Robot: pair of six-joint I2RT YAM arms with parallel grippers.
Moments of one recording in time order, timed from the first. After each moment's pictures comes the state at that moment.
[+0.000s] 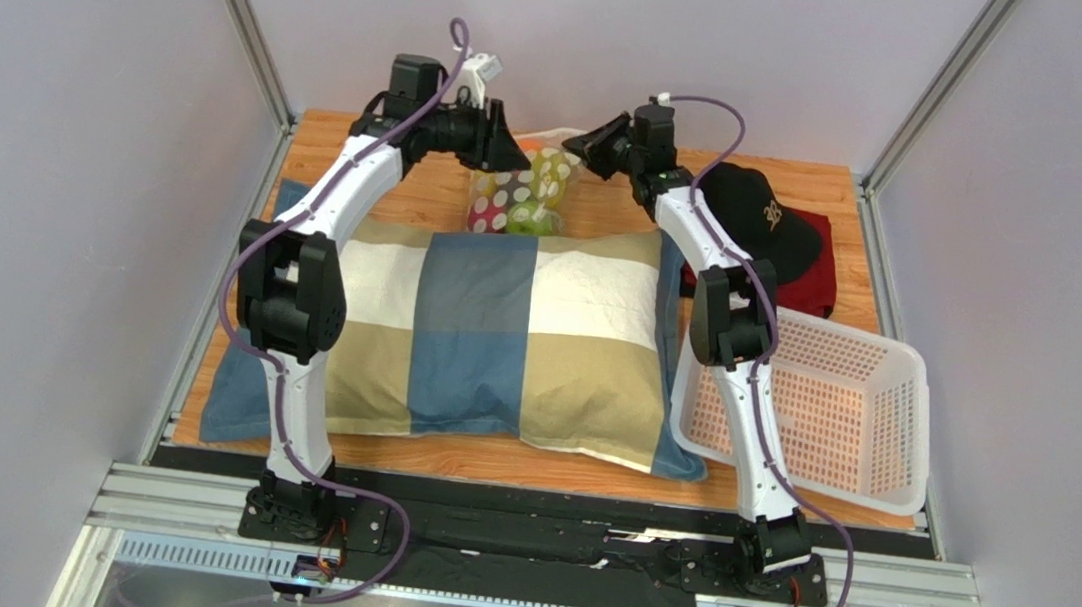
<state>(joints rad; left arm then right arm) -0.21 2.04 1.86 -0.34 0.80 -0.14 0.32 2.67 2.42 -0.08 -0.30 1.17</state>
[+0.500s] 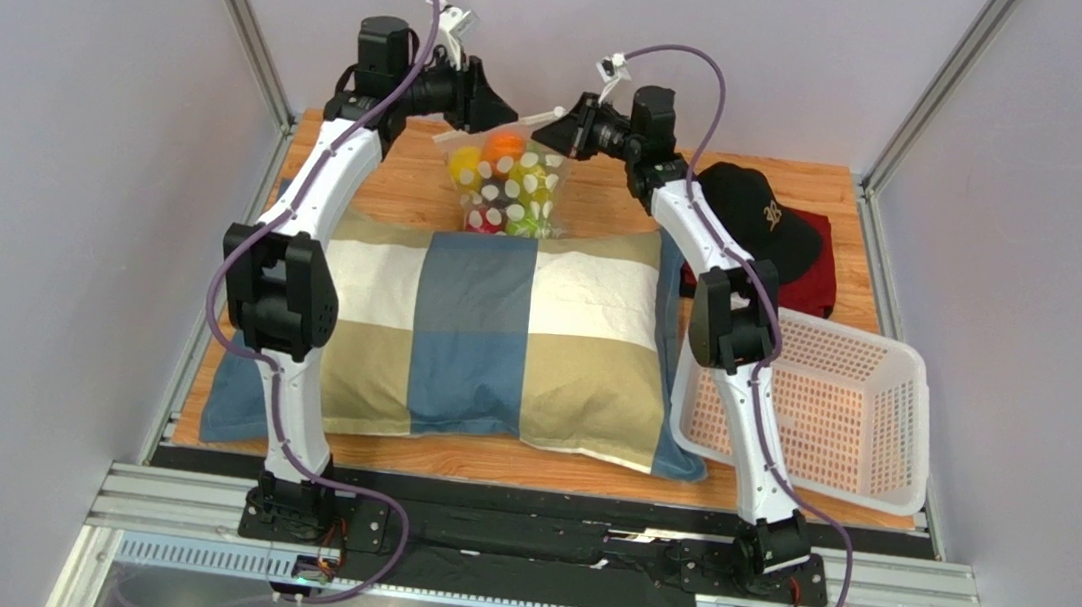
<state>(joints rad) -0.13 2.04 1.97 -0.22 0.86 -0.10 0.35 2.62 2.42 0.13 -0.74 0.59</state>
